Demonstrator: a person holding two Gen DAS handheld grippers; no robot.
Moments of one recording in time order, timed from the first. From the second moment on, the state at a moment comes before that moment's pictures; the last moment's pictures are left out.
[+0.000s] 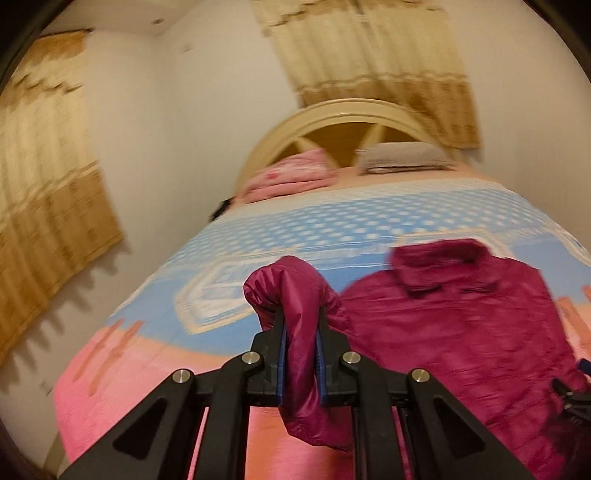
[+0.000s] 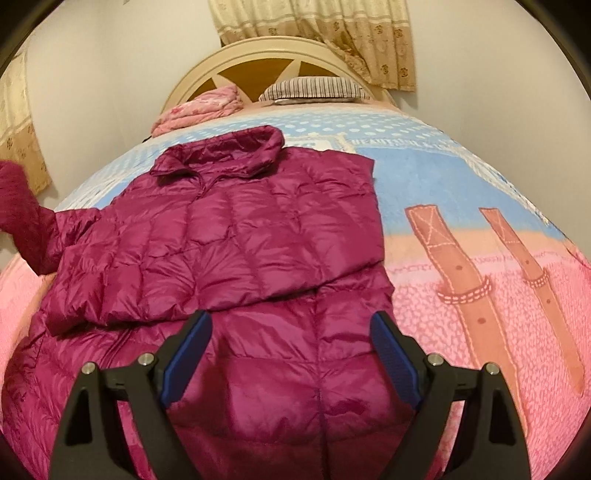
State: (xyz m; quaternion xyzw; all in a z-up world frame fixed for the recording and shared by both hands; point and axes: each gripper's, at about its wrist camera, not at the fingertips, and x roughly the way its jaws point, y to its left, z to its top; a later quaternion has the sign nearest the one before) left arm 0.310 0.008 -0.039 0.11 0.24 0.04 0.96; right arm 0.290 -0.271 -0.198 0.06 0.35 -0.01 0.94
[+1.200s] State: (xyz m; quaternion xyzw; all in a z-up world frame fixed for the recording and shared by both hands) left arm 0.352 0.064 -0.178 0.01 0.36 0.06 0.93; right arm 0.377 -0.240 -0.165 0.13 0.42 0.09 0.89
